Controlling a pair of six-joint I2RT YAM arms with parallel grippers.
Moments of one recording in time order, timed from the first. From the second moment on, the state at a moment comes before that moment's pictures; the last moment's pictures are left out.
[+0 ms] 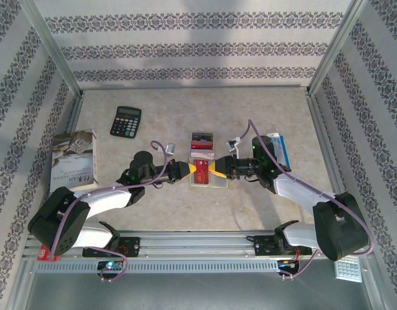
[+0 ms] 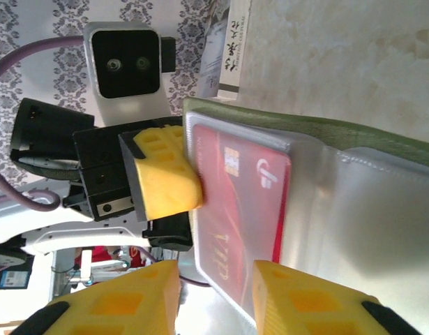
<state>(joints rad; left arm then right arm) -0.56 1.33 0.44 0.68 0.66 -1.12 0.37 1.27 0.55 0.22 -1.07 0.91</state>
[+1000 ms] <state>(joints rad) -0.56 1.33 0.44 0.68 0.66 -1.12 0.41 1.30 0.58 0.15 -1.01 0.86</state>
